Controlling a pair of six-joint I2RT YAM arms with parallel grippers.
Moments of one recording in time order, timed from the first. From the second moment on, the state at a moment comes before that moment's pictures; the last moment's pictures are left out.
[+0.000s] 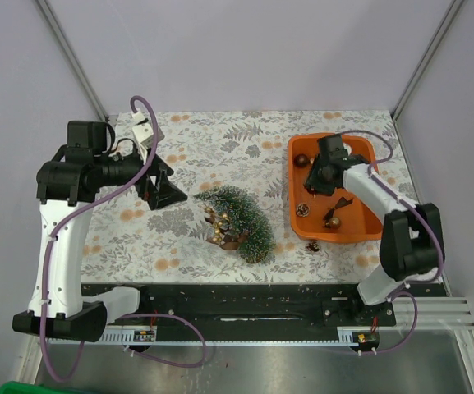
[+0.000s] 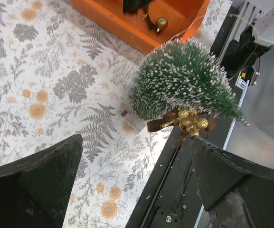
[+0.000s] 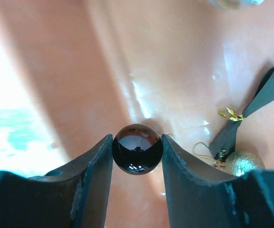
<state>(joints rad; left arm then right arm) -0.08 1.18 1.66 -1.26 0.95 0.44 0.26 1.67 1.15 -0.56 0.09 0.67</state>
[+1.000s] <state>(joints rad) -0.07 1.09 1.20 -0.99 0.96 0.29 0.77 1.30 1.78 -0.54 -0.20 0.58</state>
